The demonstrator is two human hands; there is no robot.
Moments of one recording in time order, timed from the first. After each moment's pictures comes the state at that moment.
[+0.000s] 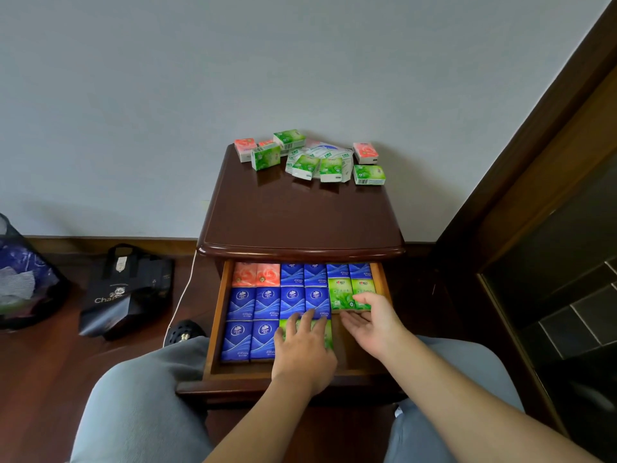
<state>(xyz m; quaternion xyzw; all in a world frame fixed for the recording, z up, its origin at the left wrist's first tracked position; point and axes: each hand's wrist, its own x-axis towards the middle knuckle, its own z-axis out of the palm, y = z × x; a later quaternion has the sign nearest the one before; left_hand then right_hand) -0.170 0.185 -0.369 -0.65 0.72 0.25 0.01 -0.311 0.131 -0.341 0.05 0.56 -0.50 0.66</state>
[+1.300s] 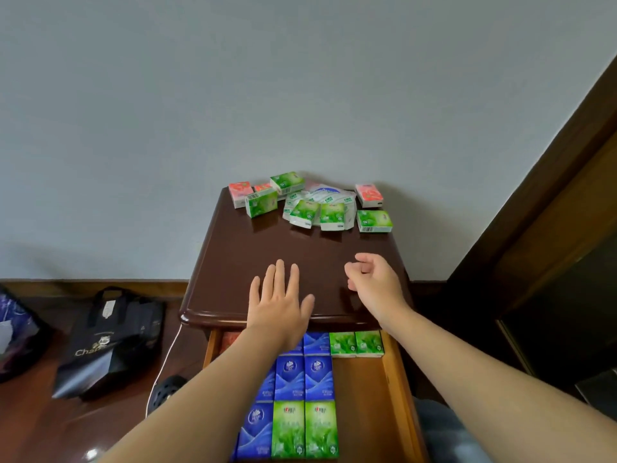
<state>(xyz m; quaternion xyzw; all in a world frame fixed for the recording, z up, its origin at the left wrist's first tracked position) -0.125 0.003 -0.322 -0.67 0.73 0.12 -0.01 -0.318 -0.031 -0.298 -0.46 0.68 -0.42 0.39</state>
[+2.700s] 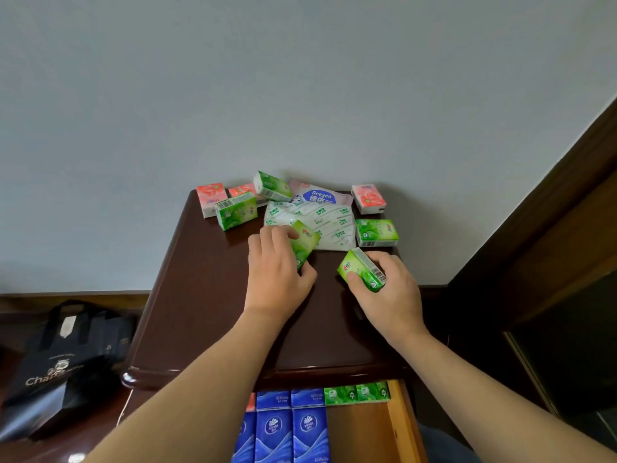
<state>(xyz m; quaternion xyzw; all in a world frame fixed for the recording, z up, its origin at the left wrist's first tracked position) -0.151 -0.115 -0.320 -0.59 0.71 -0.05 -0.39 -0.350 -0.081 -0.320 -0.62 0.65 -0.41 0.16</state>
